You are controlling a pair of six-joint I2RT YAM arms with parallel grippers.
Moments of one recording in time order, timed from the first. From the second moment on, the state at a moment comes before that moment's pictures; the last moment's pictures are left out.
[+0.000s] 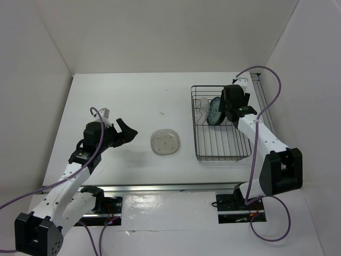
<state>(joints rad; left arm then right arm) -0.21 0.82 0.55 -0.18 0.18 -0.64 0.19 1.41 1.07 -0.31 0.49 0.24</state>
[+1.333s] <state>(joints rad) -0.48 1.59 0.79 -0.03 0.07 -0.70 0.60 1.12 1.07 -0.35 0.46 0.35</state>
